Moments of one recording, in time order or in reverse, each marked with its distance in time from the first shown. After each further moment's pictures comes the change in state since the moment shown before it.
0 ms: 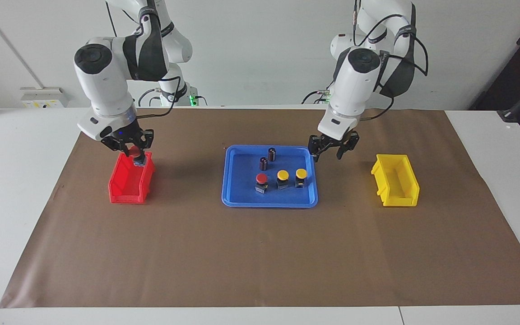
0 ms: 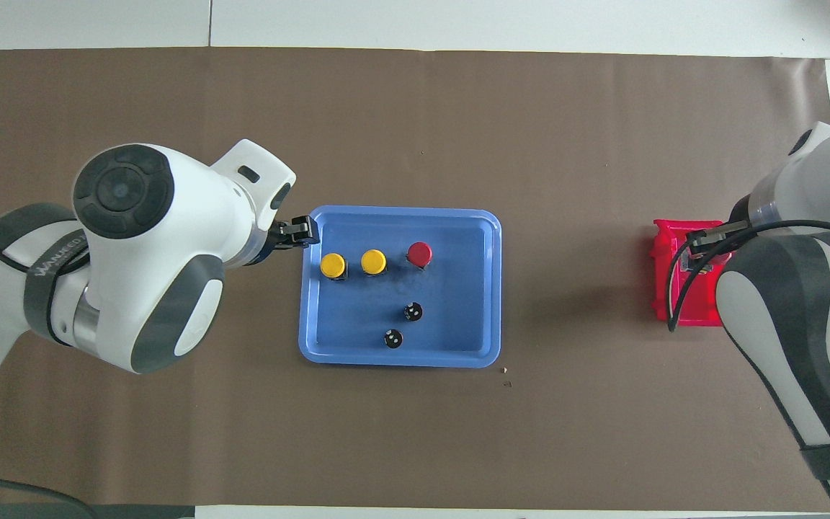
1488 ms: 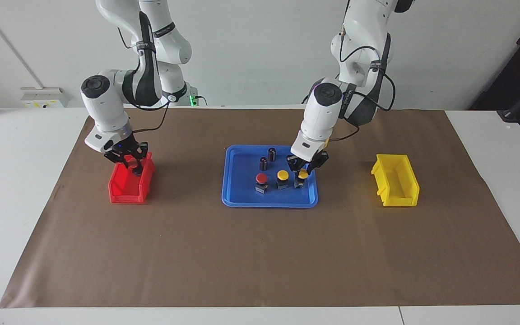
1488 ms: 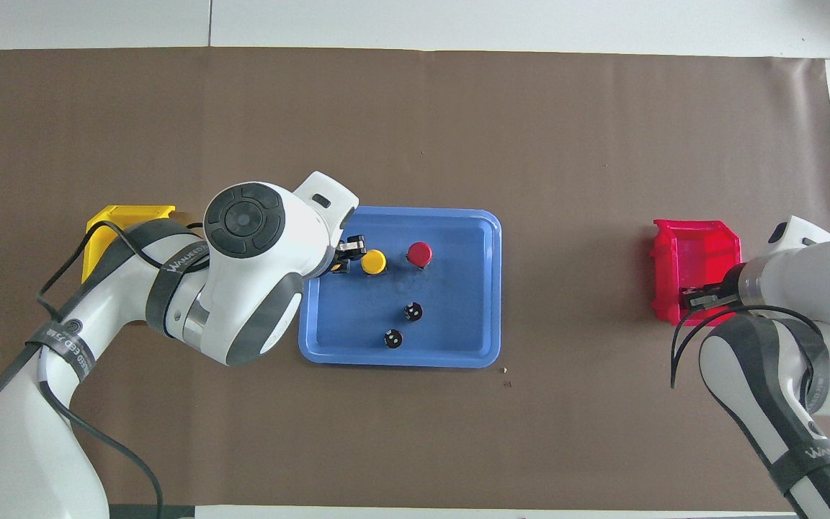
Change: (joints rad) left arm -0.063 0.092 0.005 -0.005 0.000 0.072 -0.099; right arm -0.061 -0.063 -0.037 -0.420 0.041 0.441 -0.161
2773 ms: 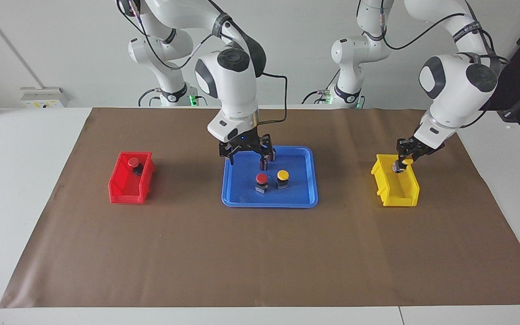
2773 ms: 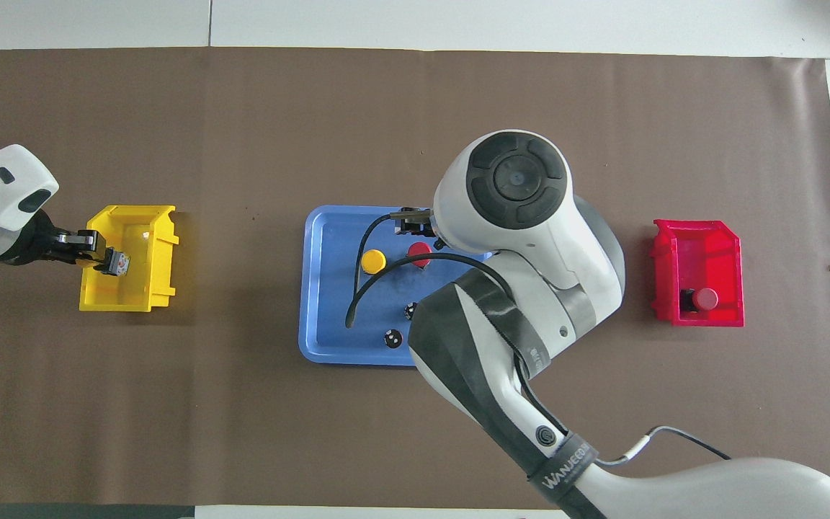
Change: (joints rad) left arm 0.543 -0.210 0.037 -0.134 0.010 -0.170 0.743; right arm 0.688 0.420 0.019 0.788 -0.057 -0.292 0.976
